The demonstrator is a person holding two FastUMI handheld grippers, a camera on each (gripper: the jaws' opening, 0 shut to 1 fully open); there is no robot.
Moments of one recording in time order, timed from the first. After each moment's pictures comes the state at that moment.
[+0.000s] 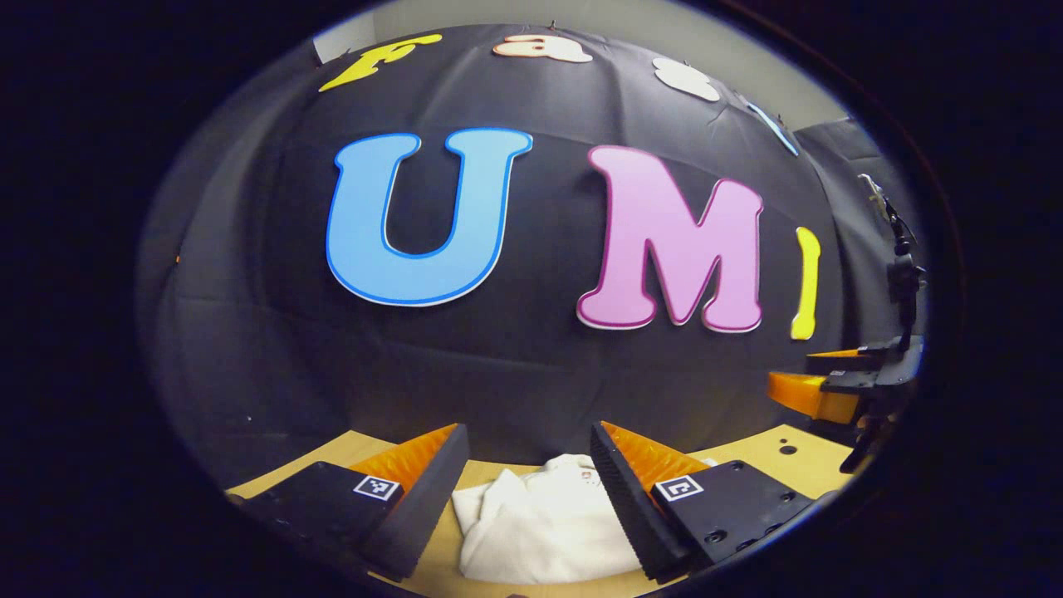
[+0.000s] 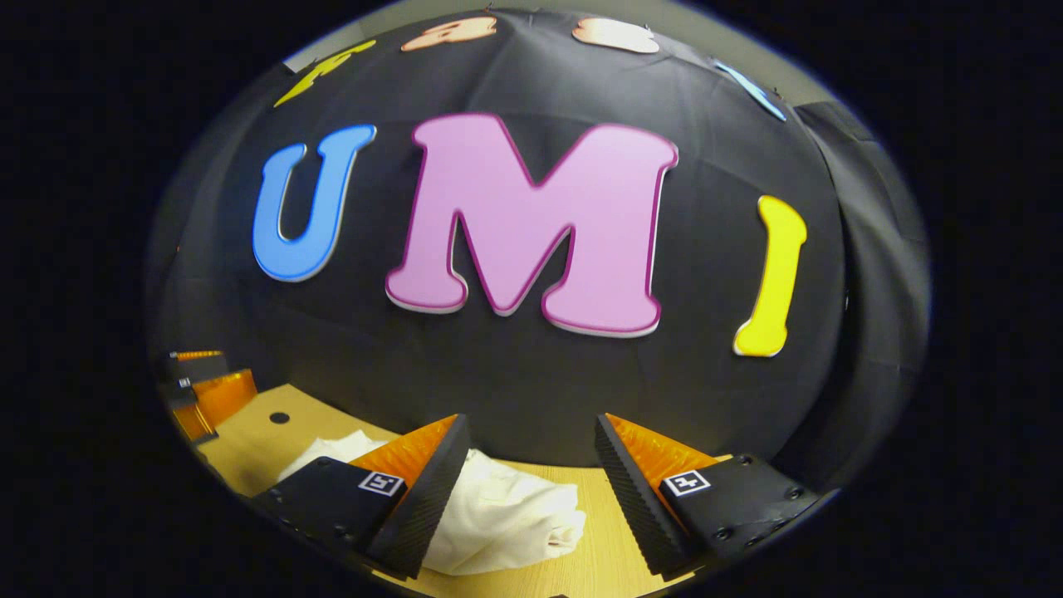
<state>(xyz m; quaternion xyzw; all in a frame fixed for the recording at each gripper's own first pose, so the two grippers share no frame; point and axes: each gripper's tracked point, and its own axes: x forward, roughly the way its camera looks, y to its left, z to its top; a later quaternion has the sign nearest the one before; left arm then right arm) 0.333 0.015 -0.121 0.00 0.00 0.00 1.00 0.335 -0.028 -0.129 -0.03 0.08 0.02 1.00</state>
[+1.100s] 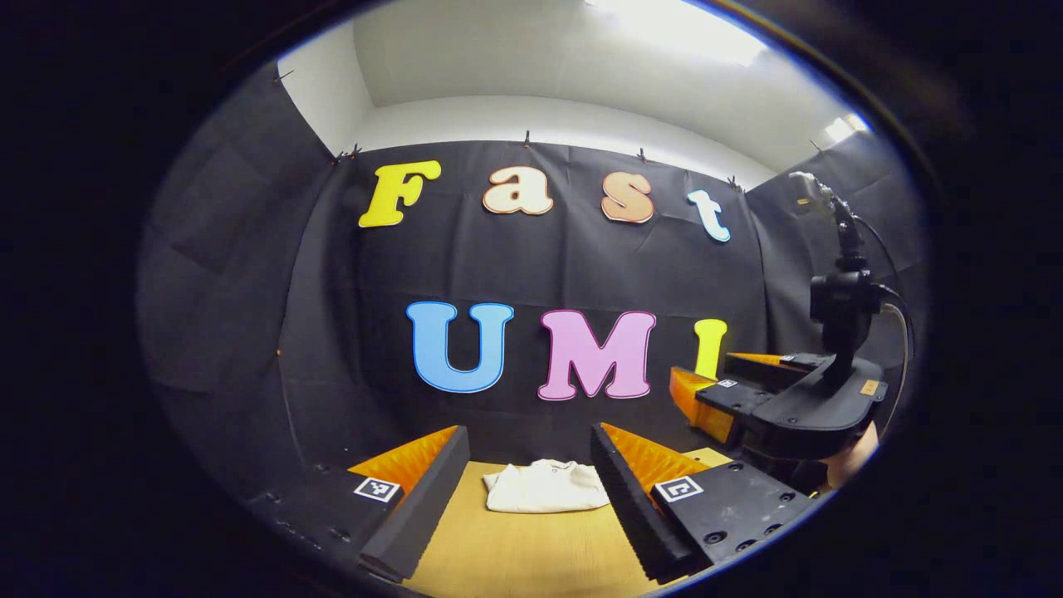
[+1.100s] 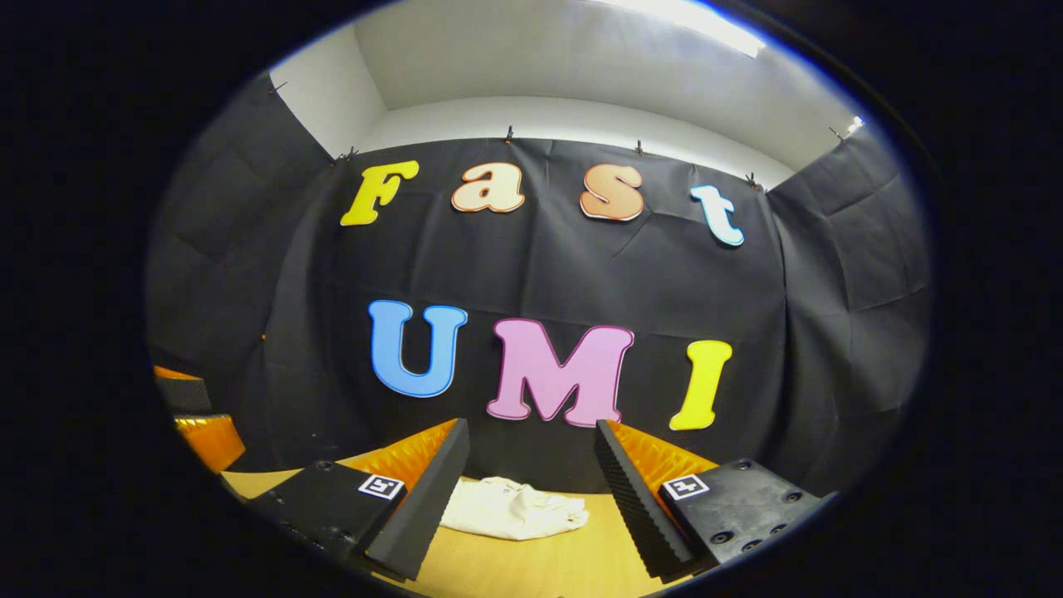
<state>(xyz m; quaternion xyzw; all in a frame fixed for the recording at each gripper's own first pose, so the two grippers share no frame) -0.085 -0.066 0.038 0.02 -0.08 0.02 1.00 0.011 0.009 0.089 -0.01 -0.05 0.06 1.00</state>
